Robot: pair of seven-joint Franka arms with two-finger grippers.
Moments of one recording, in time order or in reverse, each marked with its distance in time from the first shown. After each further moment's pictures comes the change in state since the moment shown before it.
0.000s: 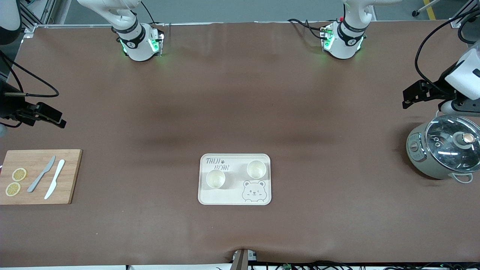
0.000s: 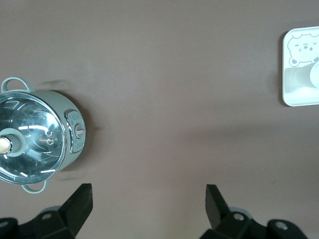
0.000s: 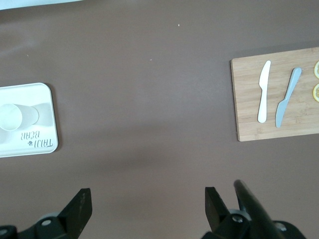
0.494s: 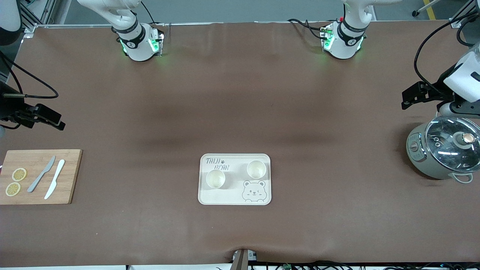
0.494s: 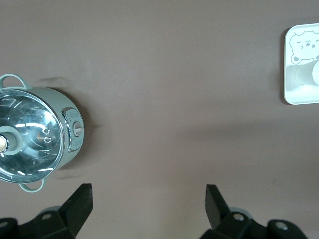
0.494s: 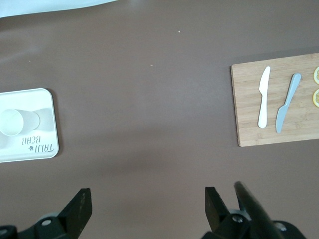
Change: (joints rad) left arm 0.000 0.004 0.001 -0.012 -0.007 0.002 0.000; right arm 0.000 0.006 0.000 0.000 0.000 0.023 0.000
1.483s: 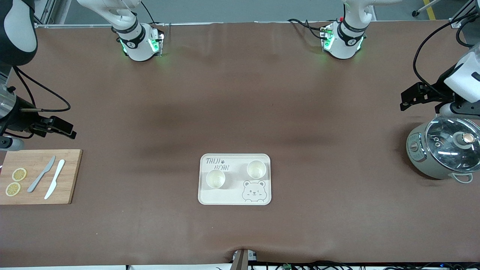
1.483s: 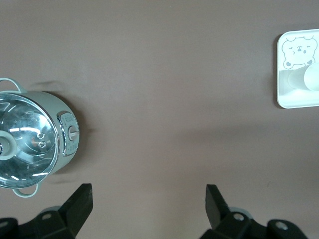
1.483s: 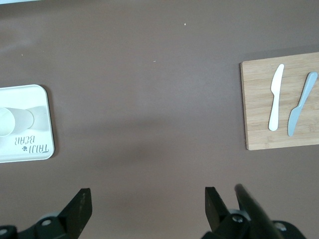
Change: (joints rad) left arm 0.000 0.000 0.001 0.000 -0.017 0.017 0.000; right arm 0.016 0.054 0.001 -0.020 0.000 0.041 0.000
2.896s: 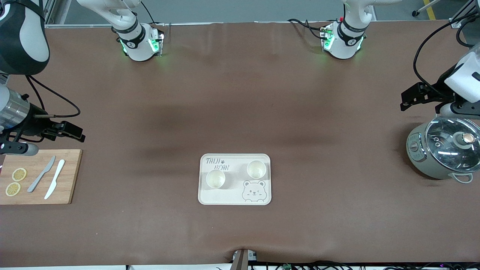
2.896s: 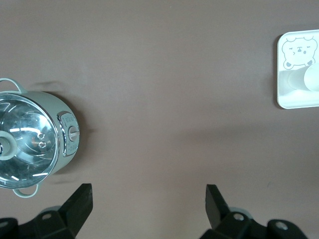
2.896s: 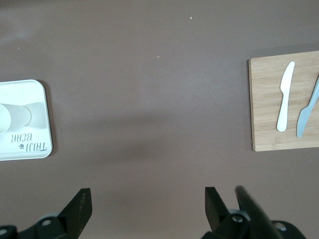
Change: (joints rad) left arm 0.000 0.000 0.001 0.000 0.000 0.001 0.000; right arm 0.015 0.015 0.000 -0.028 0.000 0.028 0.000
